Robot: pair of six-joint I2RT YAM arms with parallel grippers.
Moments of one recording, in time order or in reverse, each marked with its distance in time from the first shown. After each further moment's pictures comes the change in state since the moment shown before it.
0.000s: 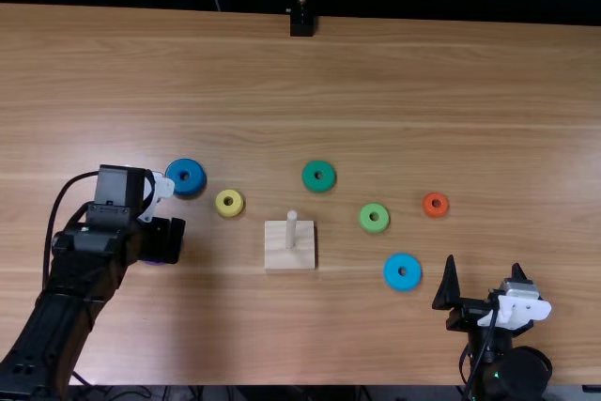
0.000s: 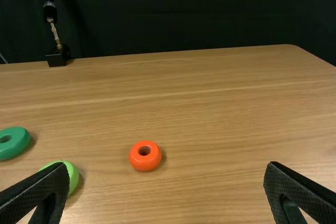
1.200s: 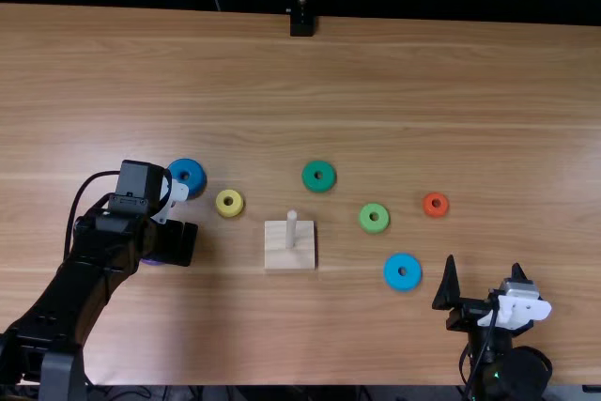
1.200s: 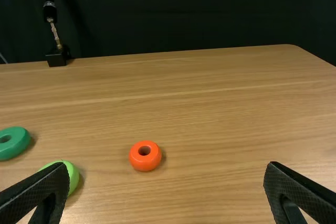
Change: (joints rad) left arm -0.043 0.150 0.022 0.001 0.033 -0.030; right arm 0.000 0.000 0.000 -0.001 0.000 0.000
